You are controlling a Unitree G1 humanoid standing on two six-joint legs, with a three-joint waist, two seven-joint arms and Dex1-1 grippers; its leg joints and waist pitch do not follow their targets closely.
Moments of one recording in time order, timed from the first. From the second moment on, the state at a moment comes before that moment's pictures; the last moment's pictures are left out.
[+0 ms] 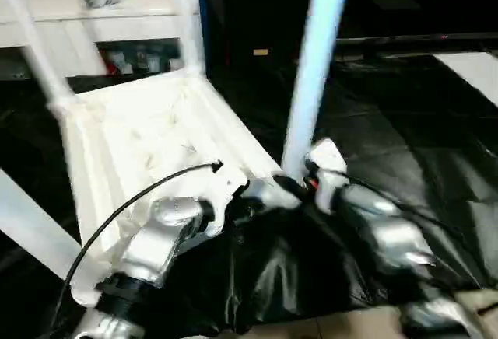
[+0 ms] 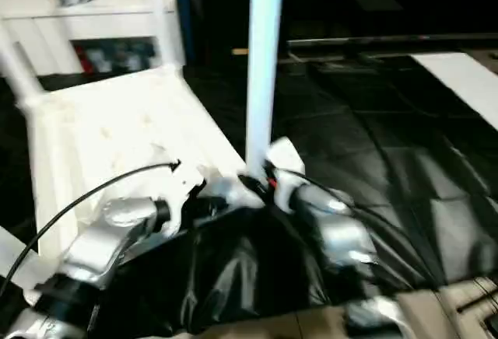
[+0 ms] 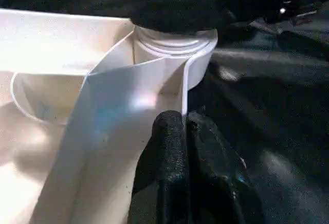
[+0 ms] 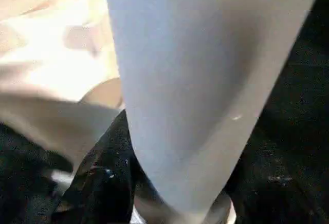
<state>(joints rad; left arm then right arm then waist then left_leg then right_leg) -0.38 0.18 -0.23 0.22 0.00 0.44 -0.76 -0.45 -0.09 0.05 0.42 0.04 0.28 0.58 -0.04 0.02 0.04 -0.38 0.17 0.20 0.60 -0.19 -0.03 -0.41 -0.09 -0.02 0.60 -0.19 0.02</state>
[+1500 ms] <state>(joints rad) -0.32 0.41 -0.28 0.14 -0.12 0.41 -1.16 -0.37 -0.37 0.23 0.25 0.12 0.24 1.16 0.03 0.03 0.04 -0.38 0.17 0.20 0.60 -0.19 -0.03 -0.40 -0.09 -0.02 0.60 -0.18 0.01</state>
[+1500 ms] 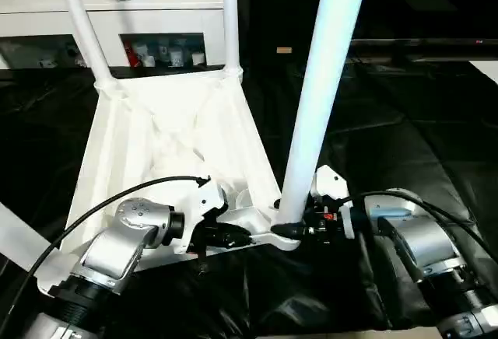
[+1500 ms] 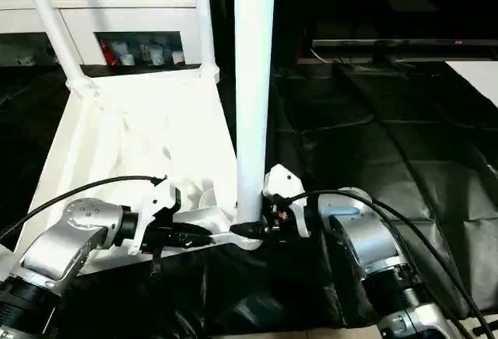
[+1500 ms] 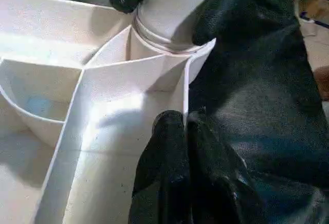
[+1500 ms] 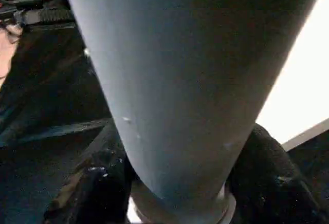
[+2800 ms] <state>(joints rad) -0.38 0.31 -0.26 0.22 -0.05 0.37 -1.01 -0.44 -0.29 0.15 0.36 0.09 0.27 0.99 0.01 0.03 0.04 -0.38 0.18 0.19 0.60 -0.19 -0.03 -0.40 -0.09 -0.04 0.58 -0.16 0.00</state>
